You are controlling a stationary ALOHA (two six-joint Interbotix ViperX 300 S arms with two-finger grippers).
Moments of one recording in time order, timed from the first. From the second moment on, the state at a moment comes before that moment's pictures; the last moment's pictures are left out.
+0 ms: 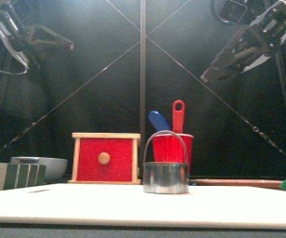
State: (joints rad) left arm 0.04 -0.86 1.22 -0.05 -0.38 0.00; right arm 0.06 -0.55 0.96 -0.45 0.06 0.47
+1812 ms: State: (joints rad) left arm -0.11 -0.46 1.26 -0.38 -0.69 0.09; right arm -0.20 0.22 0.35 -0.62 -0.20 0.46
